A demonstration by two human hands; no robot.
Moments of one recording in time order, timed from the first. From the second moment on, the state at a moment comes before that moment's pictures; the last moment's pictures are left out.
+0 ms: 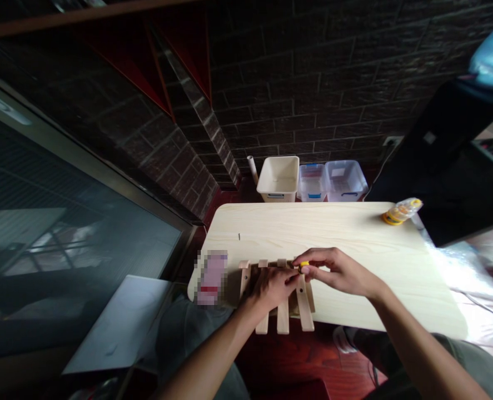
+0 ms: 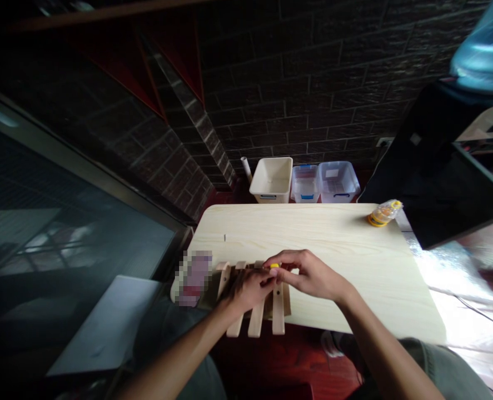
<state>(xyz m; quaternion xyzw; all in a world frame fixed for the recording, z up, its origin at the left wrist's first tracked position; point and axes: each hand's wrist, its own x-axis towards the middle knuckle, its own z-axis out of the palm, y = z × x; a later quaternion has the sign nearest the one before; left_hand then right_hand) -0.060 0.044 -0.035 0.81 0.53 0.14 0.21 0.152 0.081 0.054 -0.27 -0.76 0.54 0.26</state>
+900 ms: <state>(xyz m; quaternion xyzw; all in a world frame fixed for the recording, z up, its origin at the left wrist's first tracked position) -0.061 0.041 -0.037 0.81 0.53 0.13 0.21 0.146 0.067 0.049 -0.28 -0.71 0.59 0.26</state>
